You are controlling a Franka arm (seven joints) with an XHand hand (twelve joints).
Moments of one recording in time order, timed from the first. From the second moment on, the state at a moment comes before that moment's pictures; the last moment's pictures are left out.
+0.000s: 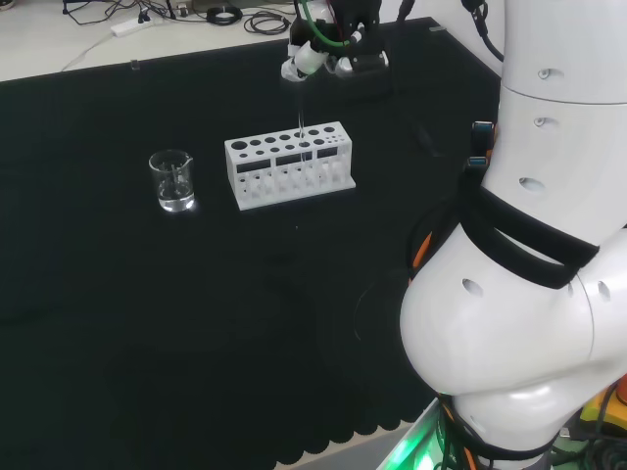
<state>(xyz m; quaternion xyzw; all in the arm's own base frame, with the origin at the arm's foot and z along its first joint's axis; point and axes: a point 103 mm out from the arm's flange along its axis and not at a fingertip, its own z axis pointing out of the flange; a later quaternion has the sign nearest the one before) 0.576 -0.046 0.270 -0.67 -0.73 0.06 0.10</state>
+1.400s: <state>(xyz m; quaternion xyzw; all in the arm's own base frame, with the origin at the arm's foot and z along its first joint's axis) 0.580 -0.040 0.315 -0.69 -0.72 0.03 0.01</state>
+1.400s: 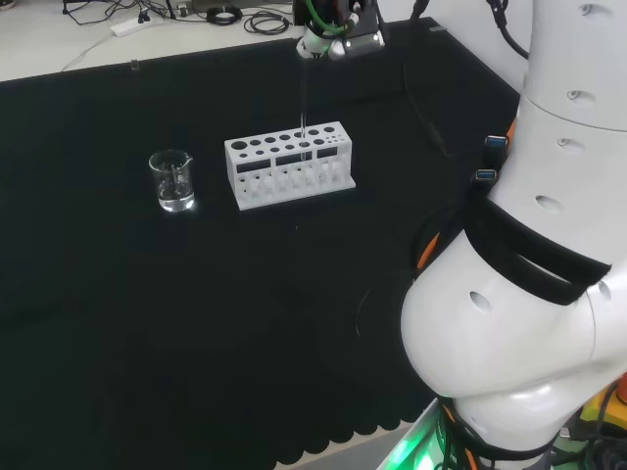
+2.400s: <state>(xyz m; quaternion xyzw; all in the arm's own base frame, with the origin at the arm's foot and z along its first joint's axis) 0.531 -0.031 0.417 -0.68 -0.73 0.05 -0.03</state>
